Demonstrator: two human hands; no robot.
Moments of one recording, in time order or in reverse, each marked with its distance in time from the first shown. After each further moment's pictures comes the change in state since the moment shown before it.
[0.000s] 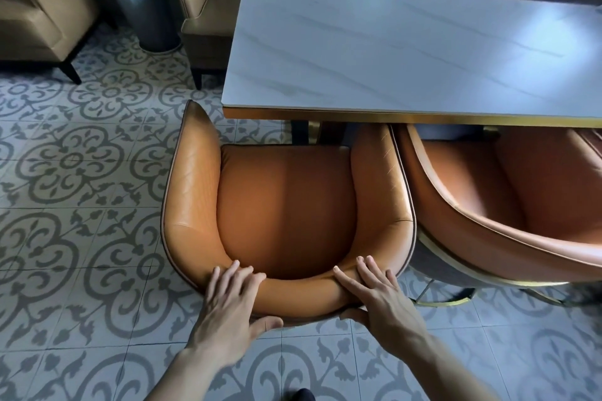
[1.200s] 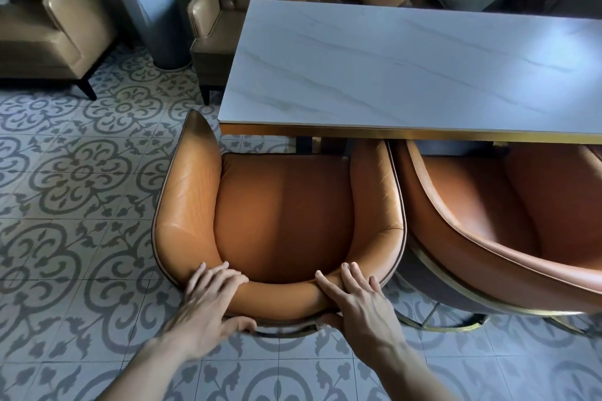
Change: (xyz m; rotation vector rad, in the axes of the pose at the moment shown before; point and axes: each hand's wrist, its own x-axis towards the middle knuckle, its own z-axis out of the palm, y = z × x) left_hand 0.035 -0.020 -0.020 0.011 -0.020 0.075; right_hand 0.034 0.003 -0.001 -0.107 0.126 0.005
